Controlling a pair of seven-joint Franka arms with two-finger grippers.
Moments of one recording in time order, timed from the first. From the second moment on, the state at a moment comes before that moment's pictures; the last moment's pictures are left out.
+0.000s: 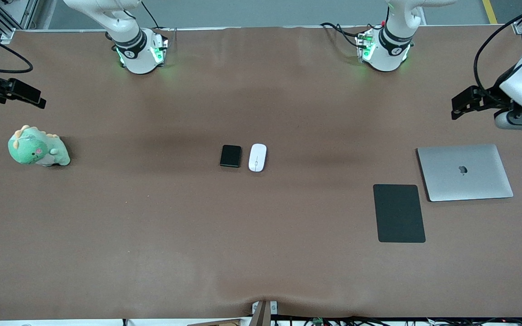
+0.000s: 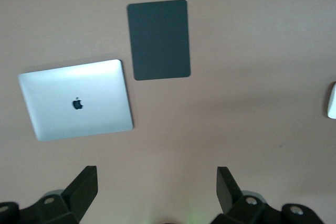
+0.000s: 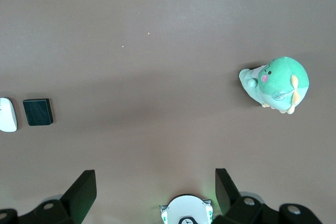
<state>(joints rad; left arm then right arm) -0.04 0.04 -0.09 -1.52 -0.01 1.49 -0.02 0.01 0.01 -0.02 -1.48 0.02 1.33 0.13</state>
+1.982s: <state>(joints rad) -0.62 0.68 -0.27 -1.51 0.17 2.14 -0.89 0.01 0.07 -0.02 -1.49 0.02 1.33 0.13</state>
